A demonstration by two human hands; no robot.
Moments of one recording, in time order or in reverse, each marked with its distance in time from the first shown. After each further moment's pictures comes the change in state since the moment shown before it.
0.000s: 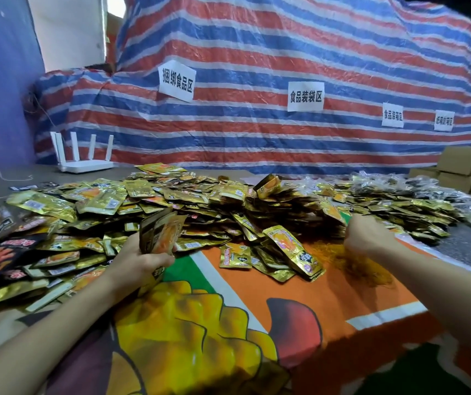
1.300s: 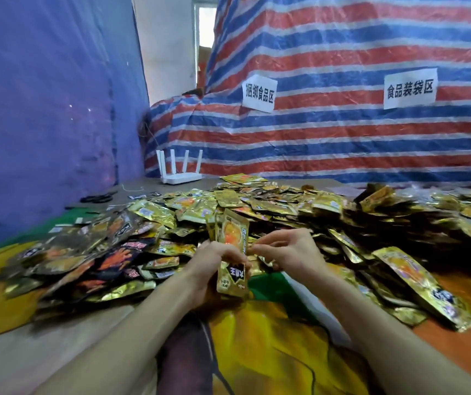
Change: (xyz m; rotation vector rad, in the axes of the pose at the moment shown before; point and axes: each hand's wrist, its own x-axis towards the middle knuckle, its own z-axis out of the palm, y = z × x) left_hand -0.055 0.102 -0.010 -0.456 0.108 -0.414; right_hand -0.077 -0.257 0.027 1.306 -0.379 -0.622
